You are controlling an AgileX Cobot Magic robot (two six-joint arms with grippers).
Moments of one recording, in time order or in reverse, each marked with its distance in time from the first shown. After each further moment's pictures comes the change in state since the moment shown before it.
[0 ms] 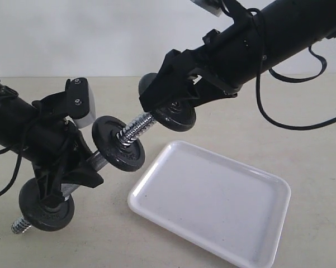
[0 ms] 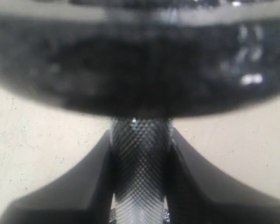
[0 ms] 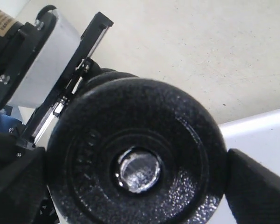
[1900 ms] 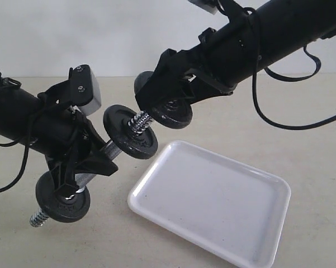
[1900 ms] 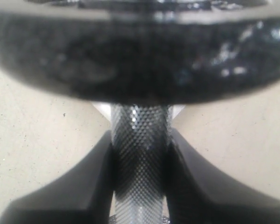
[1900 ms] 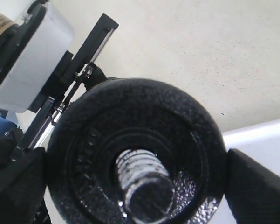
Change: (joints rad) left arm -0.008 0.000 -0.002 -0.169 -0.024 0.111; right arm 0.008 0.003 -0.002 0.013 -0.030 -0.026
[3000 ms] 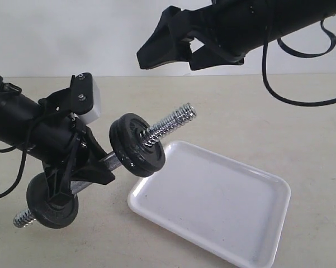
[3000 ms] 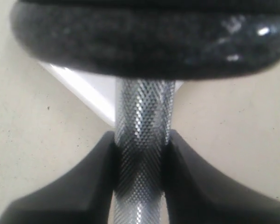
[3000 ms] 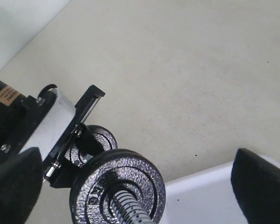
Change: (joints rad) left arm -0.002 0.000 0.004 0.045 0.018 -0.019; right arm -0.001 -0.083 -0.009 0.005 -0.137 0.049
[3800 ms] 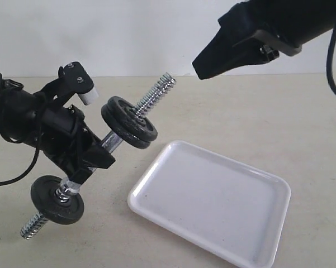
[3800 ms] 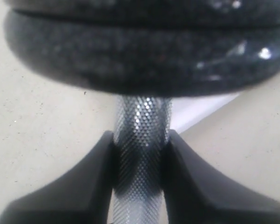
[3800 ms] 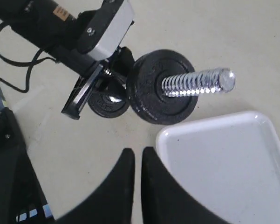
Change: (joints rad) left arm 0.000 0.000 0.000 -0.008 -0.132 -0.251; right arm -0.002 -0.194 0.000 -0.236 0.236 0.101
